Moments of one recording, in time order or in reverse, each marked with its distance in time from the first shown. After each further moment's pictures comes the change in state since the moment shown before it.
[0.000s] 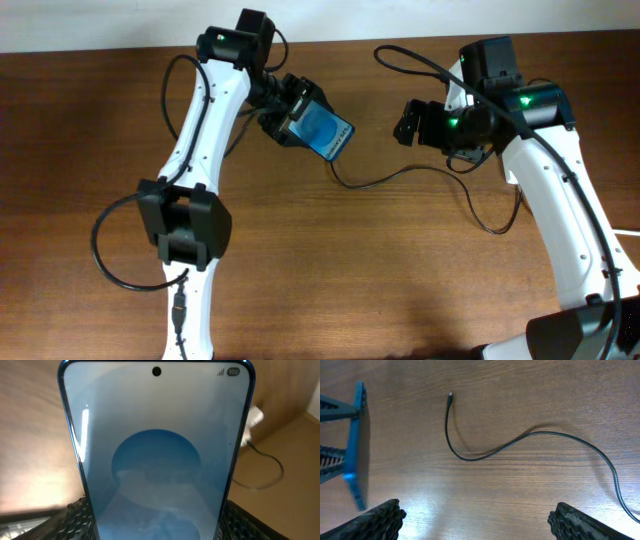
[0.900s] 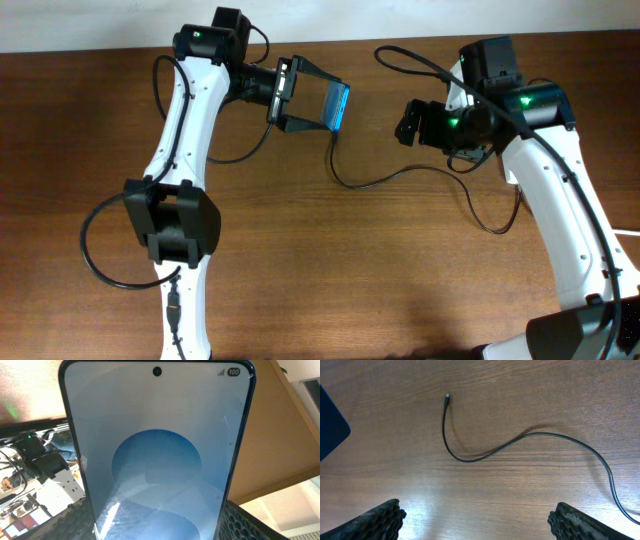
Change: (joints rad) left arm 0.067 0.000 0.000 -0.012 0.587 -0.013; right arm 0.000 0.000 0.000 0.000 0.014 0.000
